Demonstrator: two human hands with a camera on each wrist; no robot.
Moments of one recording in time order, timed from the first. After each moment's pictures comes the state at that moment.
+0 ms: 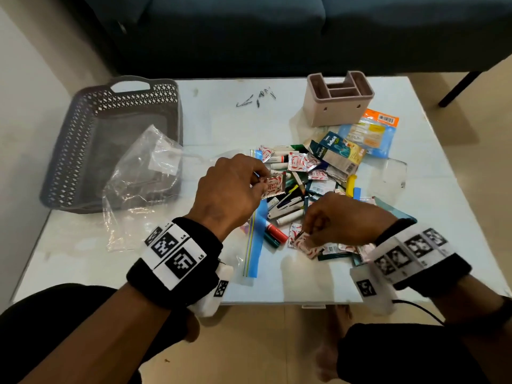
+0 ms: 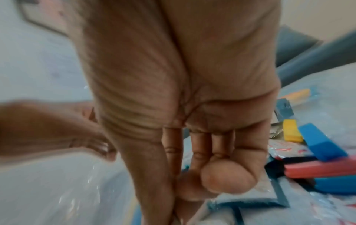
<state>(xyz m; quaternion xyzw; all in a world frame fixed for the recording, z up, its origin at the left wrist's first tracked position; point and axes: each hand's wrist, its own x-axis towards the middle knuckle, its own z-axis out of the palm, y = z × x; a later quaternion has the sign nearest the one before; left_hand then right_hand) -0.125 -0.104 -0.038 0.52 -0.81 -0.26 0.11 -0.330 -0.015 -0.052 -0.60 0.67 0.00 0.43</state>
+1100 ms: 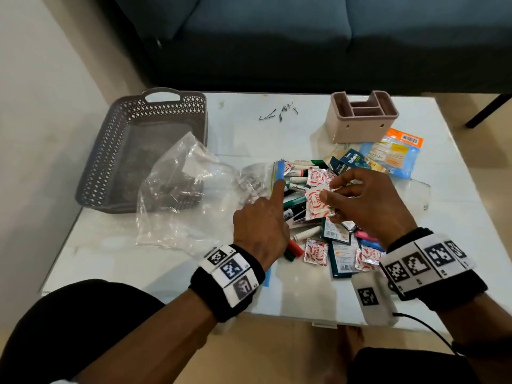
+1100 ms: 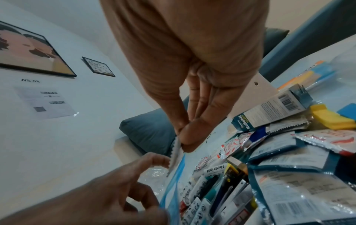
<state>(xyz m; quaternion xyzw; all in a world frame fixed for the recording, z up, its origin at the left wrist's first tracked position) -0.140 -0.067 -0.066 0.55 -0.82 -0.14 0.01 -0.326 -0.037 -0.042 -0.39 0.74 -0.39 0.39</state>
